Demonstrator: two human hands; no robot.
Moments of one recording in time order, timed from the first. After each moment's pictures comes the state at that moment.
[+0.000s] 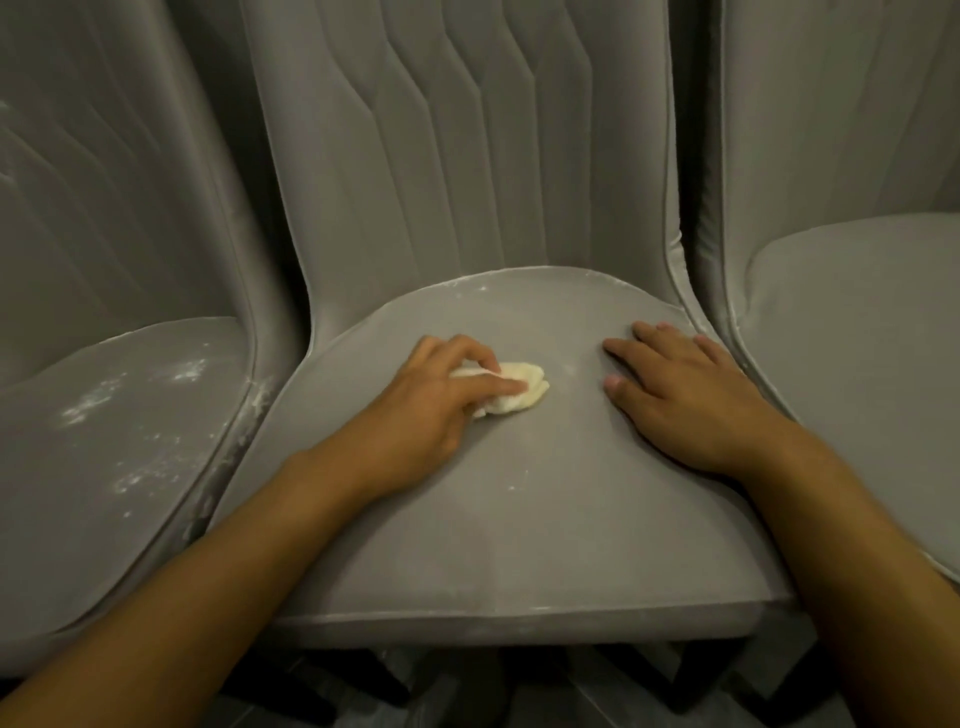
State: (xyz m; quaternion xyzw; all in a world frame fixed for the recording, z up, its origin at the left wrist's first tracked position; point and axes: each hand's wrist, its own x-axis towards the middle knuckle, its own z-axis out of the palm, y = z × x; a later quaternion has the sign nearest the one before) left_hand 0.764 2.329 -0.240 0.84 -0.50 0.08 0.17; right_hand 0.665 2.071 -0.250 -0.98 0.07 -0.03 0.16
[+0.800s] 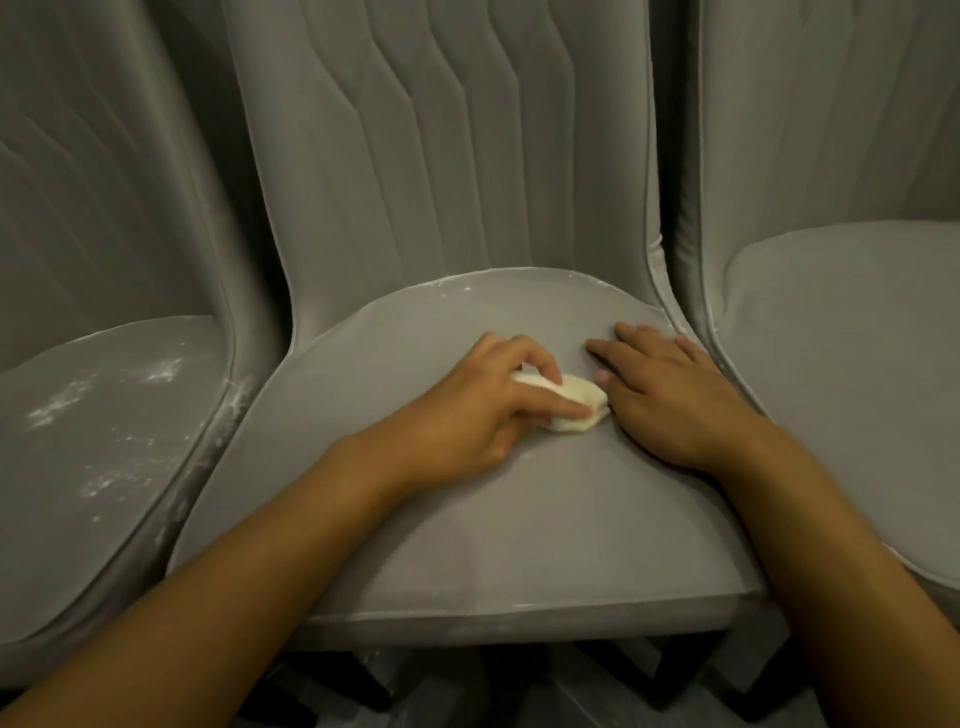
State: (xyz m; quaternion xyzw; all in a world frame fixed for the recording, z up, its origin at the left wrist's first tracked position) left_hand 0.751 2.281 -0.239 0.78 -0.59 0.05 0.18; right_hand 0.665 2.071 -0.247 -0.98 0.08 -0.03 0.17
